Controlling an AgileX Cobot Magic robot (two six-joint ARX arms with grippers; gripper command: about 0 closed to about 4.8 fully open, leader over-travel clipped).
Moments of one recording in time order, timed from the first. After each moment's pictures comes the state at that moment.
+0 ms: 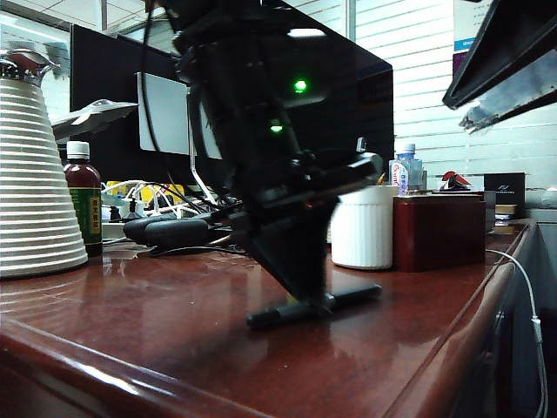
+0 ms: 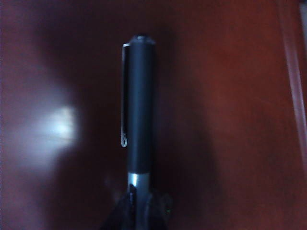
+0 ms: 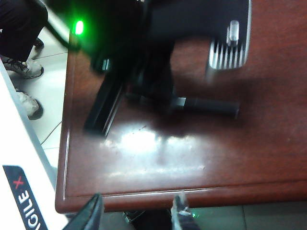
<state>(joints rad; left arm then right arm) -0.81 1.89 1.35 -0.66 0.17 0.05 0.39 0.96 0.82 -0.74 -0.54 -0.21</state>
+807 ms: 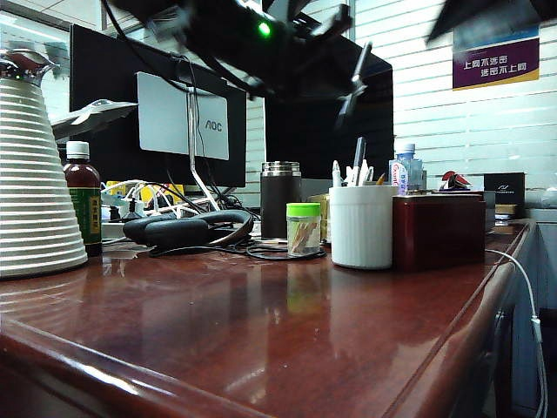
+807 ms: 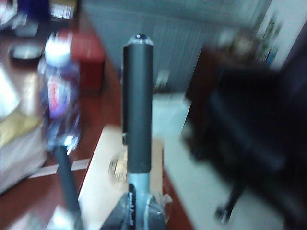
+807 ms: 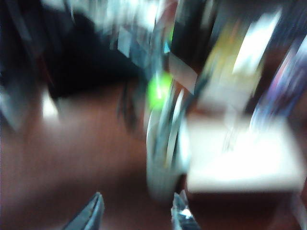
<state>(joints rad) -0.63 1.84 1.35 0.38 0.38 -0.05 0.39 0.96 0.86 -0.22 -0.13 -0.06</state>
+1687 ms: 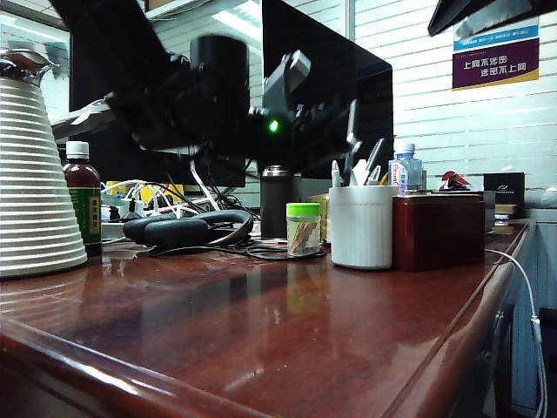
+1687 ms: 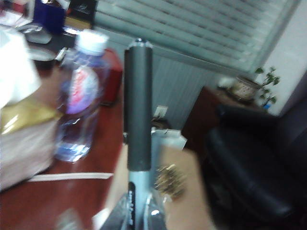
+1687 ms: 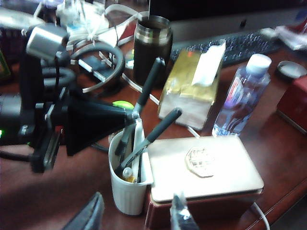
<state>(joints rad) -0.58 2.12 1.35 0.82 0.40 -0.24 0.39 0.99 0.85 -0.13 0.01 -0.06</state>
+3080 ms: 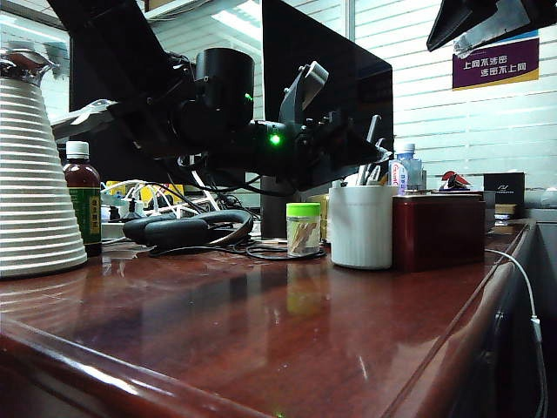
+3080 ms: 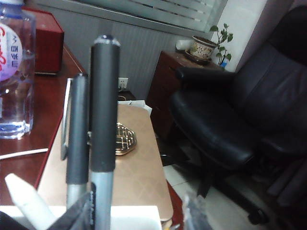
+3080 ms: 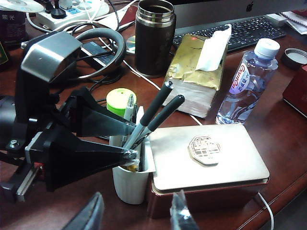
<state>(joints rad) -0.58 2.14 1.35 0.76 0.62 -0.14 0.39 1.01 0.85 -0.15 0.00 -0.06</state>
